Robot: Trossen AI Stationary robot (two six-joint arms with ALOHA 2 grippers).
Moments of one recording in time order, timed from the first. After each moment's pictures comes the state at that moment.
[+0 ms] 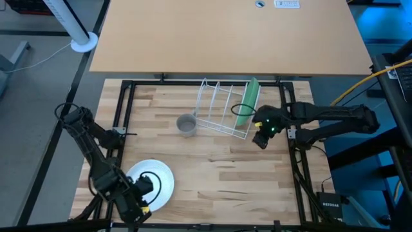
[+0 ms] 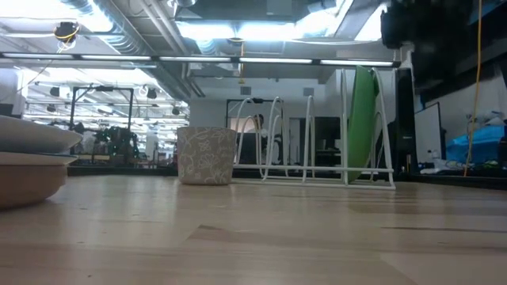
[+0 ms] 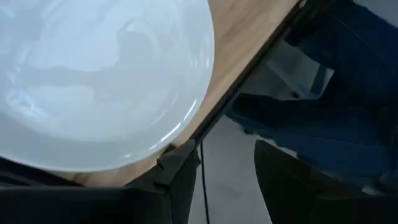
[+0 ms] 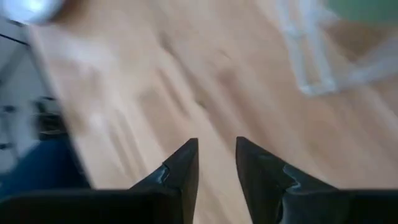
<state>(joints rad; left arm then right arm) -0.91 1.59 1.44 -1.05 -0.02 -1.61 -0.03 1.03 0.90 -0.90 -0.24 0.65</state>
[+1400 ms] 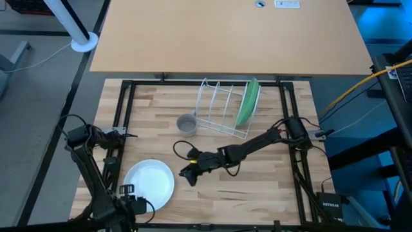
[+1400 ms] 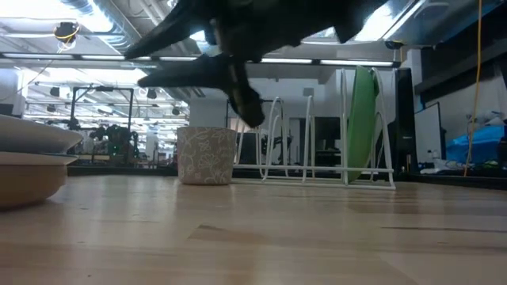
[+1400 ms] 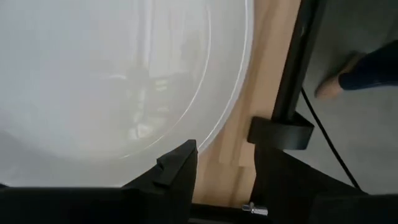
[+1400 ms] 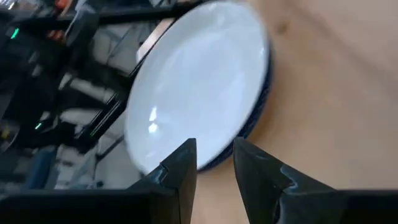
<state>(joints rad) -1.09 1.83 1.45 -1.14 -0.03 -1.21 0.28 2.08 1.36 0.29 0.05 0.93</state>
